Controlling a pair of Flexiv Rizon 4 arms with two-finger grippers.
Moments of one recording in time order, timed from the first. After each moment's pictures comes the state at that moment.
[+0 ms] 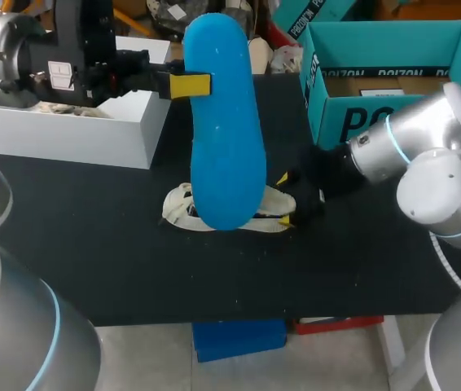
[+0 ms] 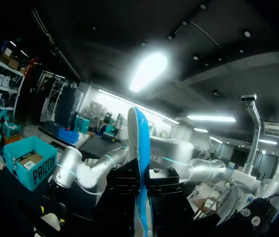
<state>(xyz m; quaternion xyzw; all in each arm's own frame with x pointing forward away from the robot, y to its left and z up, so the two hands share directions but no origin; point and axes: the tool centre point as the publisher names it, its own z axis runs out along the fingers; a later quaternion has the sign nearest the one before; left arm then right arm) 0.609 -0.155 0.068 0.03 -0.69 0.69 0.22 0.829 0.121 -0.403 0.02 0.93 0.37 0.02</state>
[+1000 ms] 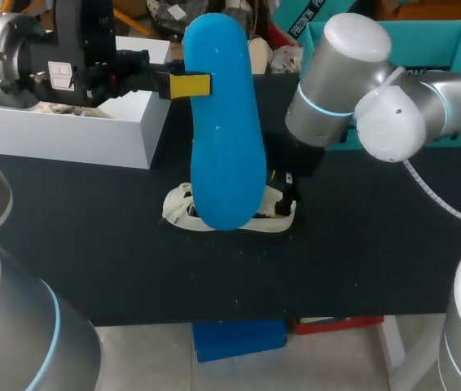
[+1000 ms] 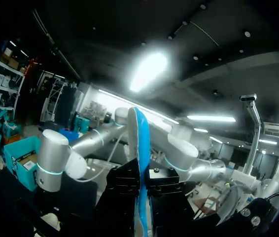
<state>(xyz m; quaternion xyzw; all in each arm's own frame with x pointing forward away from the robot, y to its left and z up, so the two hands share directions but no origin) 0.609 -0.155 0.068 0.03 -0.69 0.69 0.22 0.827 0.127 -0.385 0.05 0.99 0.11 0.00</state>
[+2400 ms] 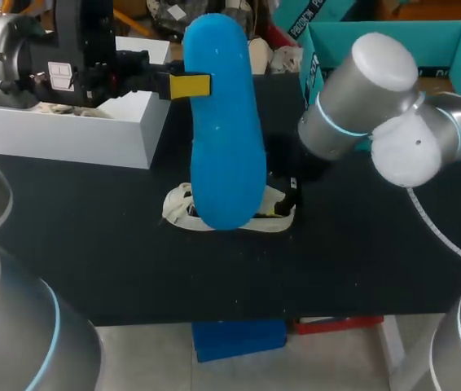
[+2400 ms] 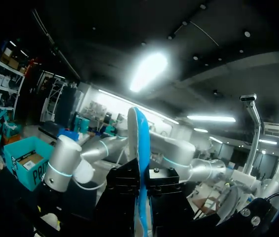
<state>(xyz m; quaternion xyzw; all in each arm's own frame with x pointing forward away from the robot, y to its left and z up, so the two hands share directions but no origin) 0.609 -0.155 0.068 0.03 -0.69 0.69 0.22 0.835 0.130 -0.384 0.04 0.98 0.19 0.06</state>
